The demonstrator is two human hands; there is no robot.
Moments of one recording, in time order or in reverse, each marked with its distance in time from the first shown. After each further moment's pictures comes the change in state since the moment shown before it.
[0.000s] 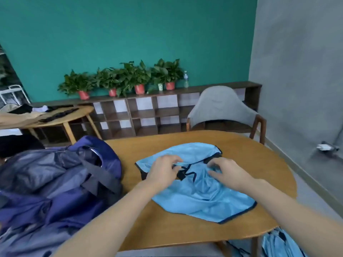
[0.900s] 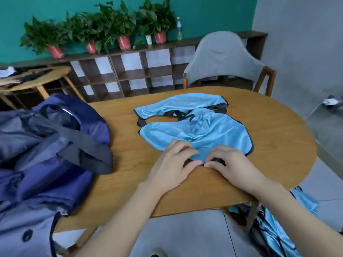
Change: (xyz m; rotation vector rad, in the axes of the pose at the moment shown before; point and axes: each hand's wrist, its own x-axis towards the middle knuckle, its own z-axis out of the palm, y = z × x) left_hand -0.049 -0.044 0.083 -0.018 0.089 0.496; right_hand -0.041 0.004 0.091 0.188 0.112 -0.207
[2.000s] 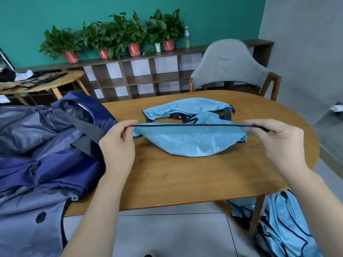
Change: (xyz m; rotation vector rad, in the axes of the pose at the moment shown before) left_hand -0.031 -0.018 -0.107 -0.005 0.698 -0.518; right_hand -0.021 -0.018 -0.071 0.063 0.683 0.052
